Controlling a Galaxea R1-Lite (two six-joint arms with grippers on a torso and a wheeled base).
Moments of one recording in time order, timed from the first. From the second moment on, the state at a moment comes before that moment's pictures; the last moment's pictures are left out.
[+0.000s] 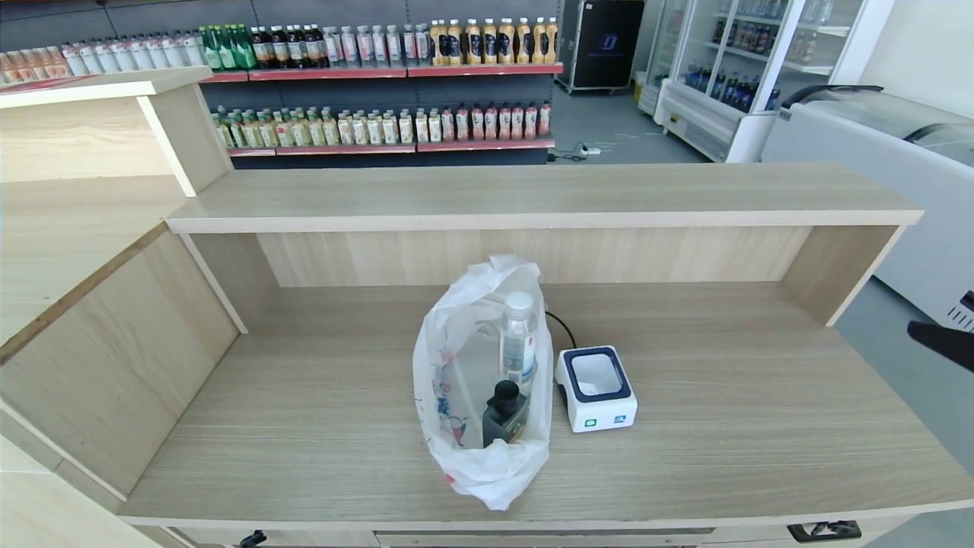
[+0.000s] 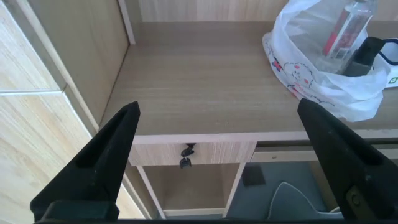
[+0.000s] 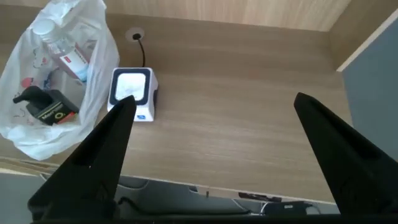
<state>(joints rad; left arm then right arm) -0.01 0.00 0.00 0.00 -0.05 0.00 -0.17 0.92 -0.67 -0.03 0.27 -0.14</state>
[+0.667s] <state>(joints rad) -0.01 0.00 0.00 0.00 -0.05 0.00 -0.08 0.24 -0.05 -0.01 -0.09 -0.07</state>
